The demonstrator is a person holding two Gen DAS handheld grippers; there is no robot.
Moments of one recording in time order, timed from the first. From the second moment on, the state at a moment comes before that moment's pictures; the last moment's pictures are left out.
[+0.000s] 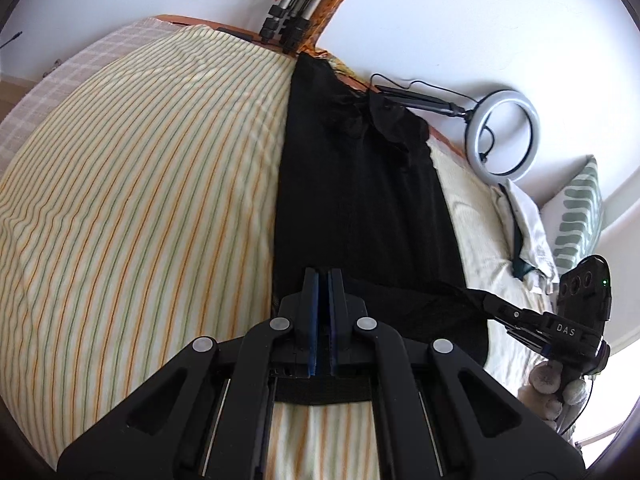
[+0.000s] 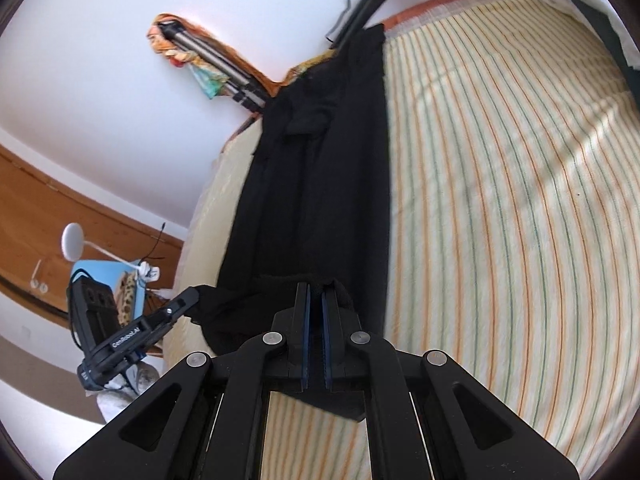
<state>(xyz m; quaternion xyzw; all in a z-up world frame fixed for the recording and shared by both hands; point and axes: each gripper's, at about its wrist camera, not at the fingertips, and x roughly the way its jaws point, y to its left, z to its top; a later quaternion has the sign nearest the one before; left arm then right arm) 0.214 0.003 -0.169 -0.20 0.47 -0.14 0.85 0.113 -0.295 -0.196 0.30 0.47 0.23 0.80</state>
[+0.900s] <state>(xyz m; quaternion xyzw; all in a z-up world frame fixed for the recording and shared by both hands) 0.183 -0.022 -0.170 -0.08 0.47 -0.19 0.86 0.091 -0.259 -0.186 0.11 0.47 0.29 0.83</state>
